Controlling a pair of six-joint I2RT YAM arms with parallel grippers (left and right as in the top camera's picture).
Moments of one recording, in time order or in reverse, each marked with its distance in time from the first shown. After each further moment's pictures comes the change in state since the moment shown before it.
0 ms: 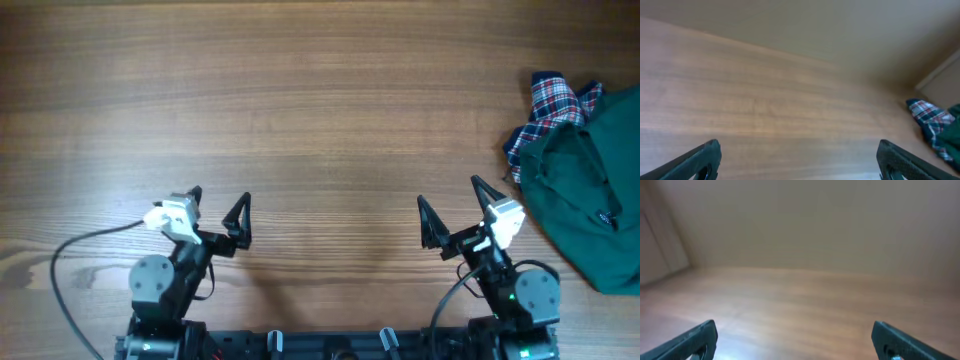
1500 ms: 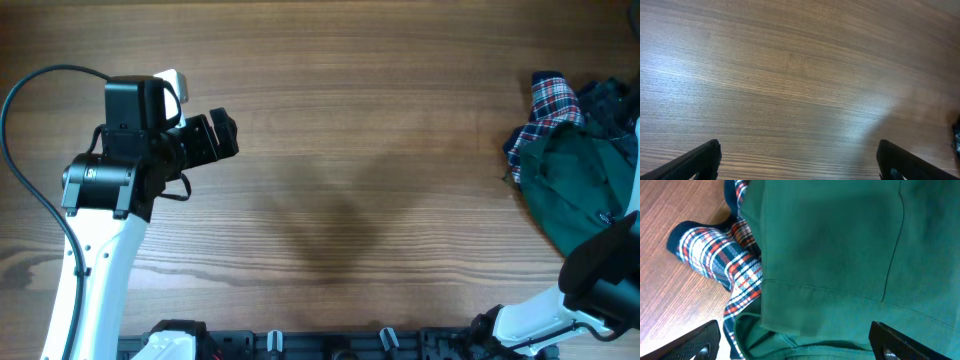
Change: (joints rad) left arm 0.000 1.017 1.128 -0.863 -0.104 0.000; right arm -0.647 1.713 1.469 -0.930 0.432 0.313
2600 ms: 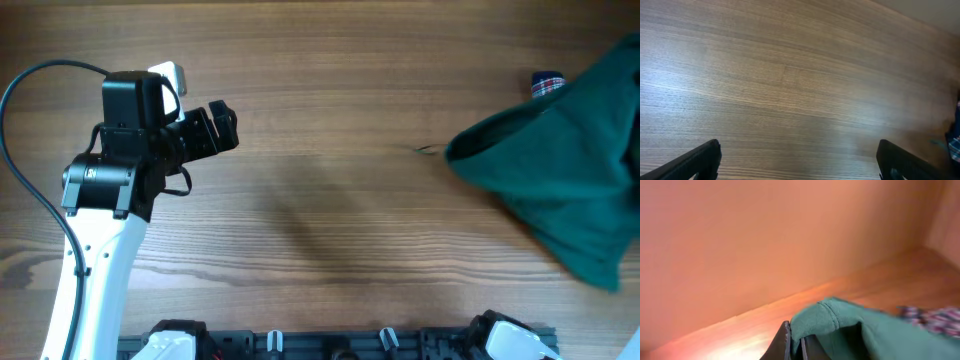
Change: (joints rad) left arm 0.000 0.000 0.000 0.060 0.003 -0.007; right arm 0.075 -0.504 0.341 -0.035 -0.592 -0.217
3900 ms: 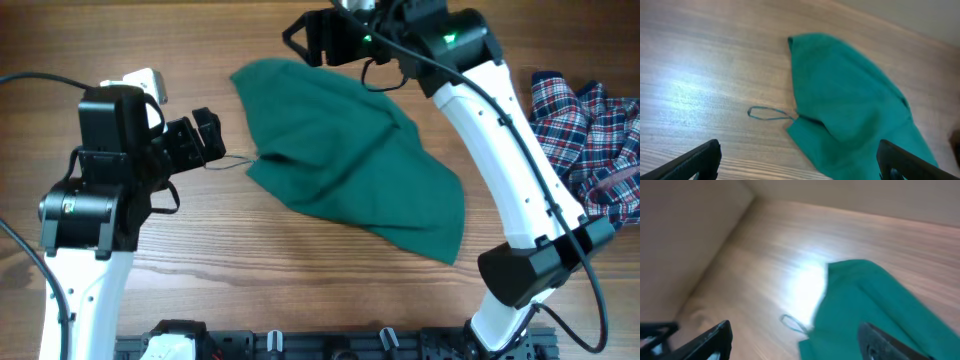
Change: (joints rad) left arm 0.000 -0.099 0.039 -0.085 -0.094 0.000; right arm 0.855 0.608 0.185 0.089 0.000 0.010
